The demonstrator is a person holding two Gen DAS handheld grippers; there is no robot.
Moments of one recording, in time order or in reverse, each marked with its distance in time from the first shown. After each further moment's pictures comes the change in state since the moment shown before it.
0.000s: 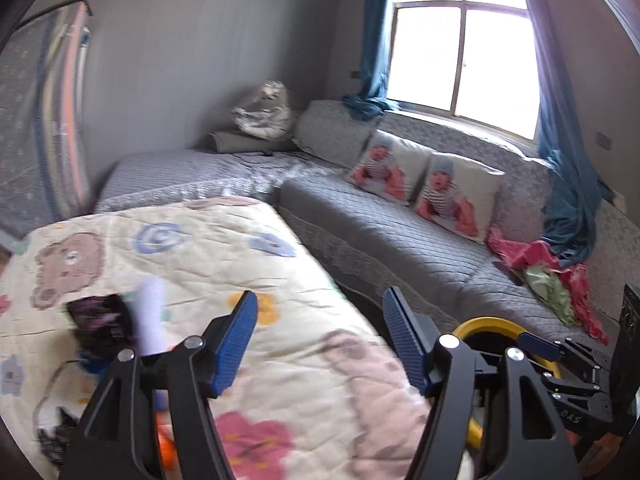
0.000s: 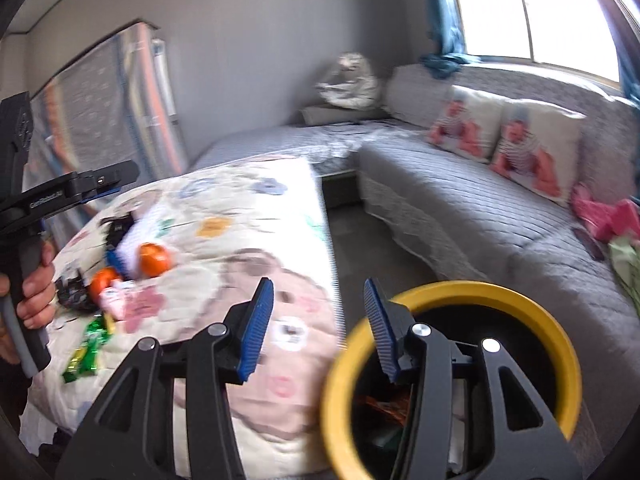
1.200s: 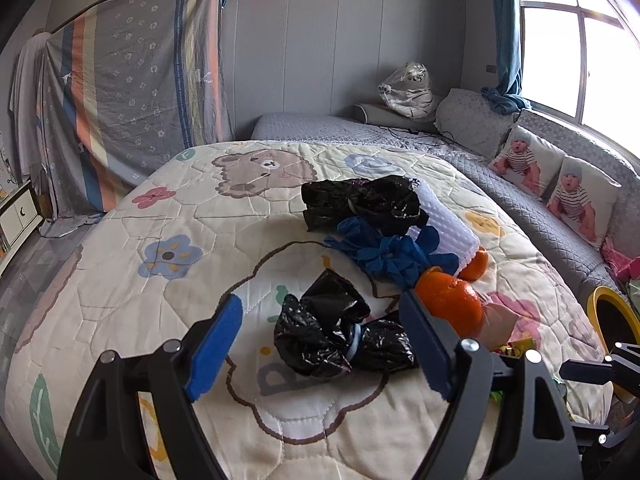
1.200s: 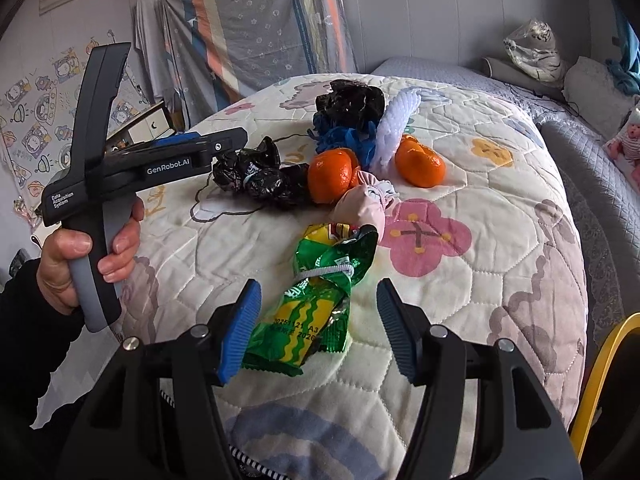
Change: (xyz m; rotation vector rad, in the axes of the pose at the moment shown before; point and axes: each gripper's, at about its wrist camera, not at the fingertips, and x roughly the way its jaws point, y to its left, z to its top) left arm -0.082 0.168 -0.114 -0.171 0.081 0.405; right arm 0.046 0.213 -0.055 -0.327 0.300 0.433
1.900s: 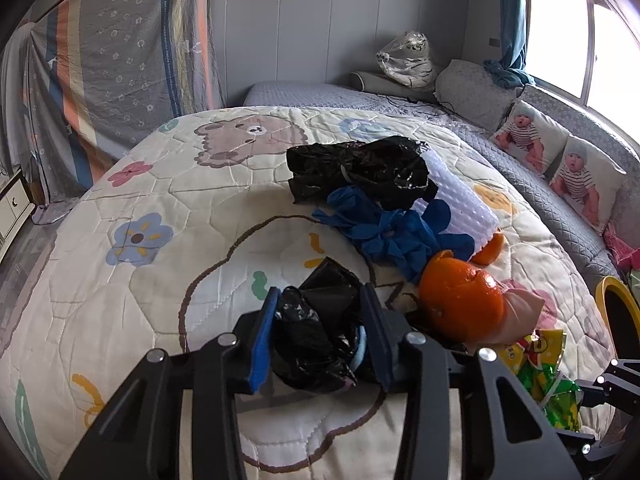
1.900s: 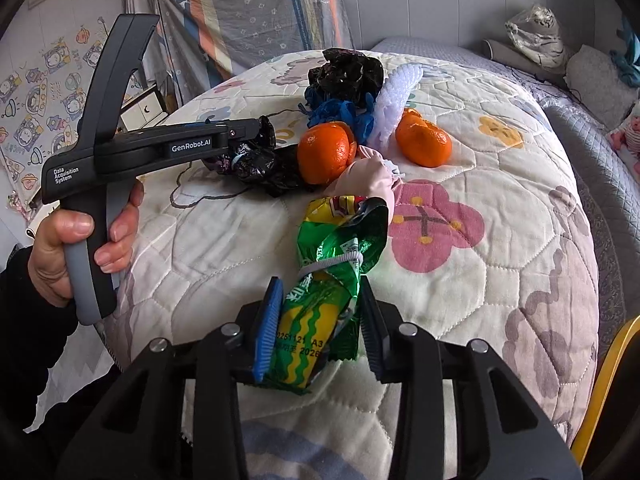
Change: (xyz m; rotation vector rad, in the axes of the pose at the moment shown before) left arm 0.040 -0.011 0.004 0.004 0.122 -0.012; right arm 0.025 -0.005 0.002 0.005 0.076 -0.009
